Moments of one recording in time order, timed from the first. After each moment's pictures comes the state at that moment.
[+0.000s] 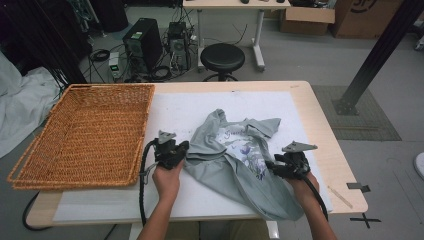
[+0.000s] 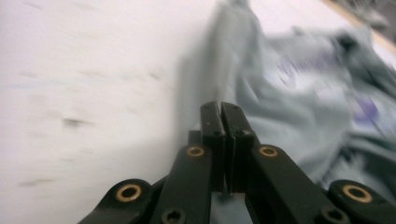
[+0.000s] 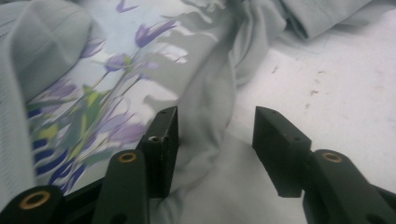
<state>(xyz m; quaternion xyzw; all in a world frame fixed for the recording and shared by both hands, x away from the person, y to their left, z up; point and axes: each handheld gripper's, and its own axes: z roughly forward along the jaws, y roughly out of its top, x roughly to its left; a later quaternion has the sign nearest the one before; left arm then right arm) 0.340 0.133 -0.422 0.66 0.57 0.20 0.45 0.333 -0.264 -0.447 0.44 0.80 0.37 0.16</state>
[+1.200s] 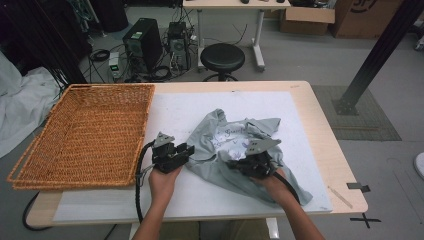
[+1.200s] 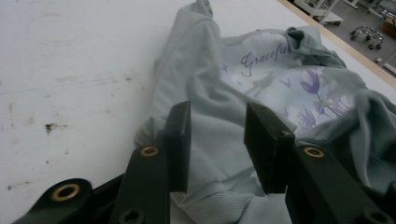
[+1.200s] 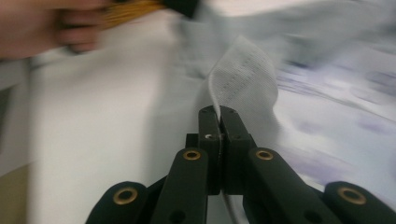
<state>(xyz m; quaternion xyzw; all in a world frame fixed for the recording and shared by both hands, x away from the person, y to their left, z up) 0.328 0.133 -0.419 0.71 0.50 0.14 0.48 0.330 -0.165 -0.419 0.22 0.85 0.48 0.05</state>
